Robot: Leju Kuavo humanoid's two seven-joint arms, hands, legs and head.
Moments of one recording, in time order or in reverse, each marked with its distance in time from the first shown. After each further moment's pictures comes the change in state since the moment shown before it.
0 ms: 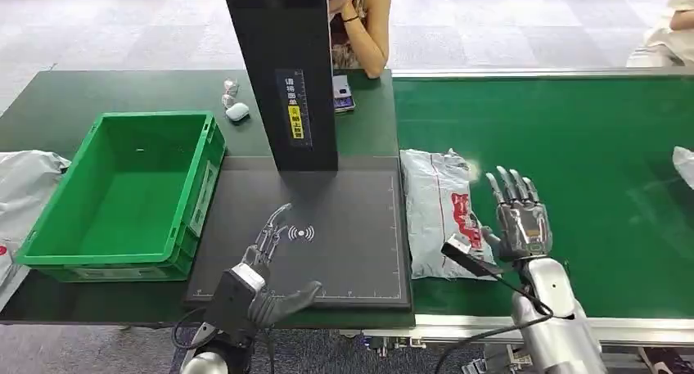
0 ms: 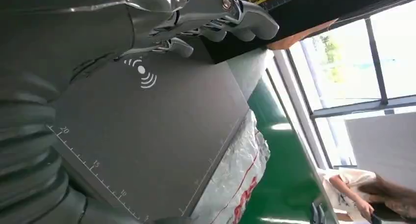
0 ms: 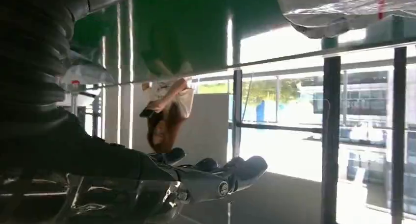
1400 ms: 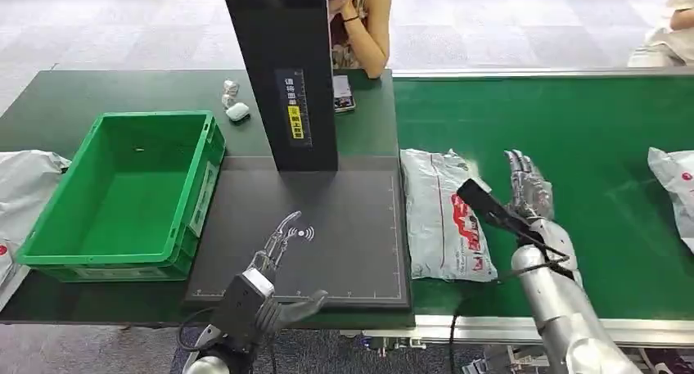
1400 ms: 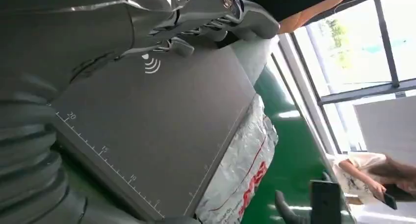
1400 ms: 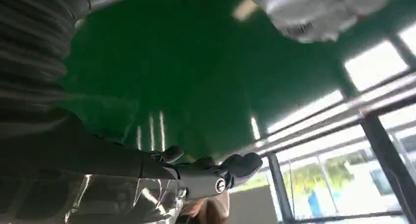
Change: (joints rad) left arm 0.004 0.014 -0.029 -0.002 -0.005 -0.030 0.020; right arm -0.204 -0.002 0.049 0.123 -0.356 0.365 0.105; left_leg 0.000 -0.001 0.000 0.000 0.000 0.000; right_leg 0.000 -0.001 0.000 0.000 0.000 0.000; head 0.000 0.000
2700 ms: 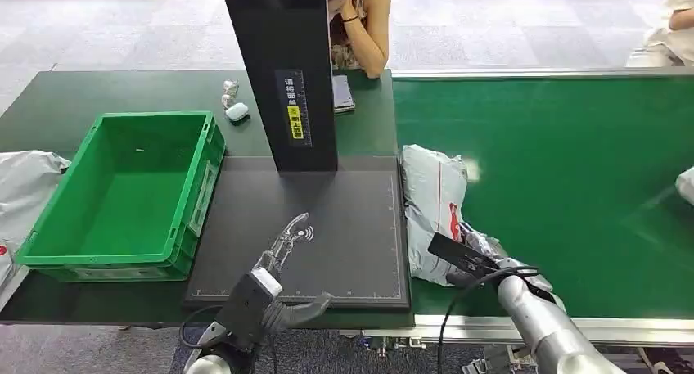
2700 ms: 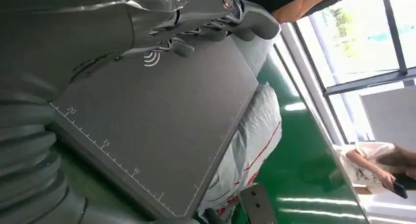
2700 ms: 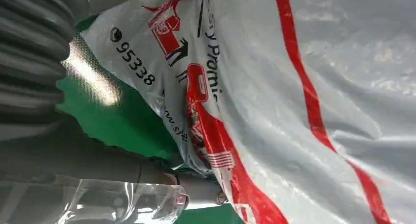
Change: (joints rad) left arm -0.010 0.003 -0.010 -0.001 -0.015 -0.024 0.033; right arm 0.044 -0.008 0.179 0.186 -0.174 0.392 -0.033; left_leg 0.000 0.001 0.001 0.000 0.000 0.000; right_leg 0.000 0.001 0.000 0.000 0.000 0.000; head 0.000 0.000
